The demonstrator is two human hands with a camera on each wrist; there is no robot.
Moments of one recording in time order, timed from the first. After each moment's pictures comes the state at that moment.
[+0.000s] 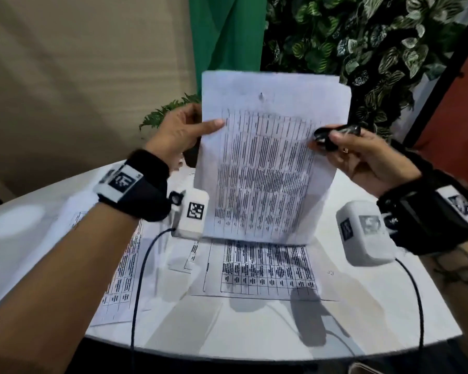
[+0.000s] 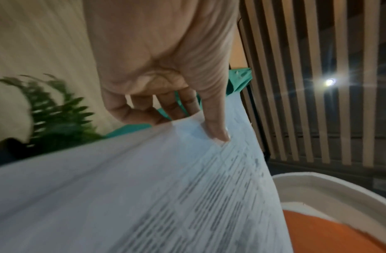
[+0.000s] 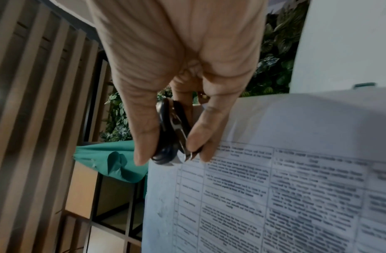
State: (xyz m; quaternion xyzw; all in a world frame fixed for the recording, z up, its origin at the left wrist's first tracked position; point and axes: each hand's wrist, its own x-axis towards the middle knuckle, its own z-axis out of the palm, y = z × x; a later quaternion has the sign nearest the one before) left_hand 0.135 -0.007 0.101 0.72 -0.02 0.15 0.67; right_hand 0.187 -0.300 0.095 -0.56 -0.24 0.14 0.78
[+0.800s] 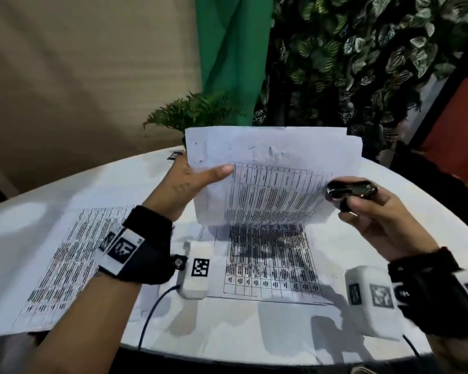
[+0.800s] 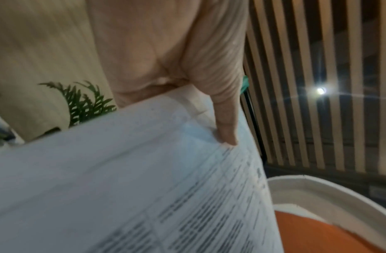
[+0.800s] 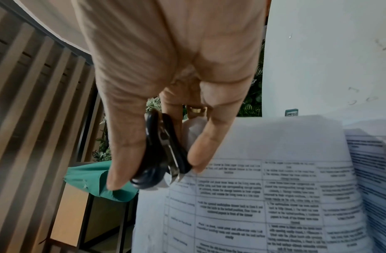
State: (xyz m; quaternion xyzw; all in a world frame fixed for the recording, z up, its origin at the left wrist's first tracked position) left_hand 0.072 -0.039 0.063 0.70 -0.06 0.15 0.69; right_hand 0.135 -0.325 0.038 -0.58 -0.23 0.13 0.77
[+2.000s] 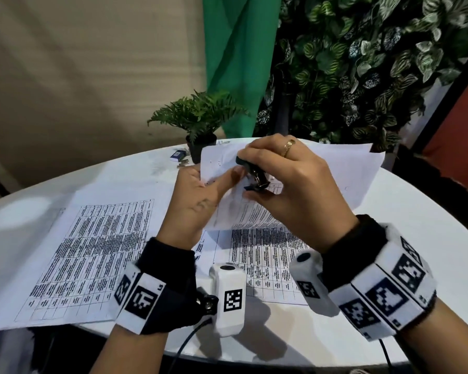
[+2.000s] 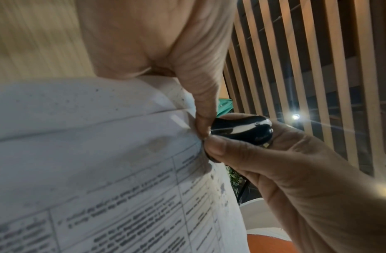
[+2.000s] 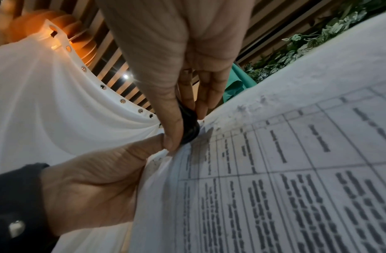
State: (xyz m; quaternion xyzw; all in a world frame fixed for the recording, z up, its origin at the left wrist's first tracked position) left_hand 0.047 -0.075 0.063 0.64 -0.02 0.24 0.73; right_hand 0.090 -0.213 0.091 -0.74 -0.51 -0.33 0.30
